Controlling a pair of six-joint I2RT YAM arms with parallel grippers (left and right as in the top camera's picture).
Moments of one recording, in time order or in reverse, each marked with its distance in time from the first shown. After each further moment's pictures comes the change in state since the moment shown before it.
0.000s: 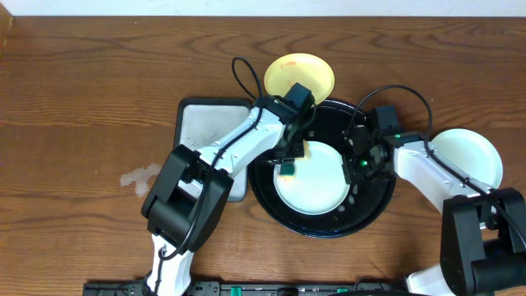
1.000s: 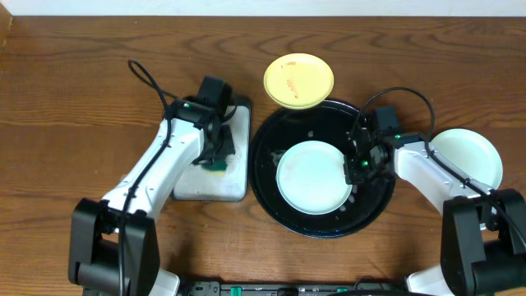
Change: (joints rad) left arm 0.322 -0.396 -0.294 -0.024 -0.148 0.170; right arm 0.002 -0.005 -0.003 -0.019 0.023 0.095
